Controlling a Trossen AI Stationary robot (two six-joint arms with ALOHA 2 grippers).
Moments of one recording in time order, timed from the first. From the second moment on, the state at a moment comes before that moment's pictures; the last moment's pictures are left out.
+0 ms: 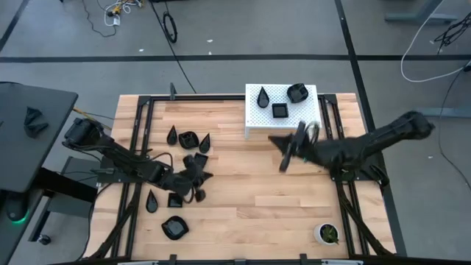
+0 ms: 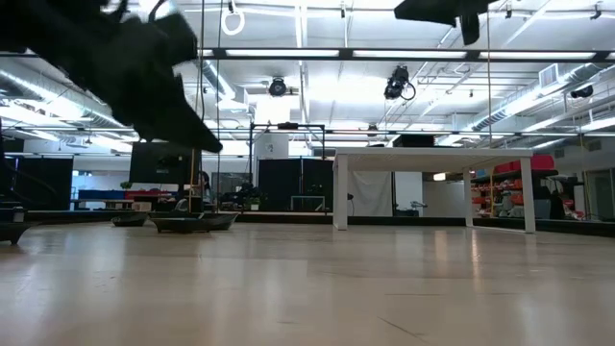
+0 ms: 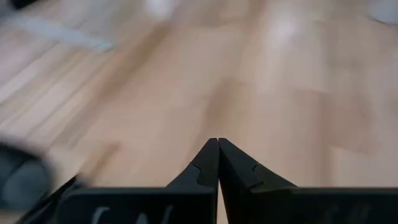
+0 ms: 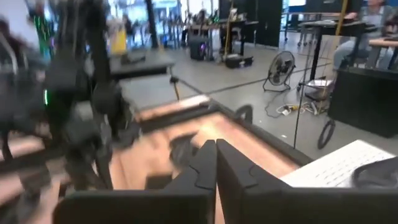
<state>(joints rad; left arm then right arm) -0.46 1.39 0.56 0.18 -0.63 -0.50 0.35 1.08 0.70 0.24 0.79 0.16</state>
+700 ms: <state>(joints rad) -0.29 1.39 0.62 -0.66 -0.58 -1.13 0.56 1.70 0.70 0.75 0.81 0.41</state>
